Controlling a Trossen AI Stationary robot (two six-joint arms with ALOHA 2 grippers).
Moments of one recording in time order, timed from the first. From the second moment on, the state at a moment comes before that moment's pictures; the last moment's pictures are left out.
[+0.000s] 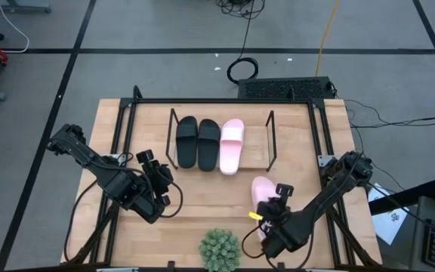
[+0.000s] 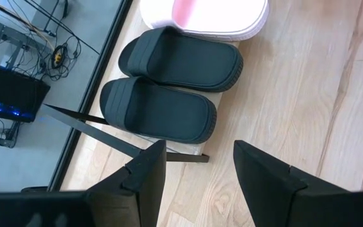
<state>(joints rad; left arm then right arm) -0.62 1.50 1.47 -1.49 -0.73 -0.84 0.74 1.92 1.57 -1.54 0.58 1.01</state>
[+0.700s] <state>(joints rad) -0.62 1.50 1.47 -1.49 -0.73 -0.82 0.50 1.91 1.66 -1.59 0.79 0.62</state>
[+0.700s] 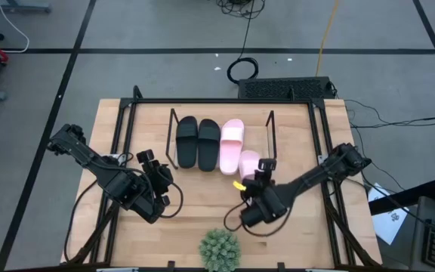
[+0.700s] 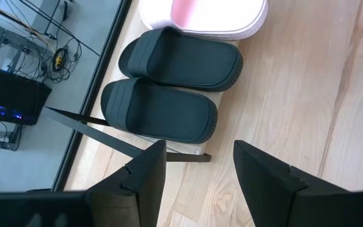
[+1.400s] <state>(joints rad) -0.62 1.50 1.47 -1.49 -0.73 -0.81 0.28 1.84 1.66 -1.59 0.89 0.48</state>
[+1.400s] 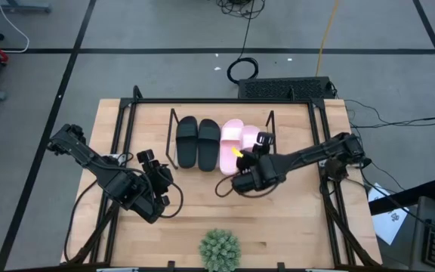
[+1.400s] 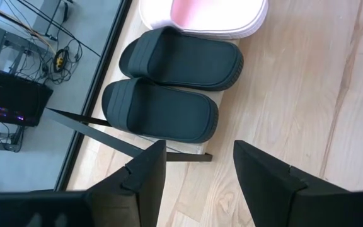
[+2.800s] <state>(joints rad) -0.62 1.50 1.47 -1.49 -0.73 -0.79 0.05 1.84 1.35 -1.27 0.92 0.21</state>
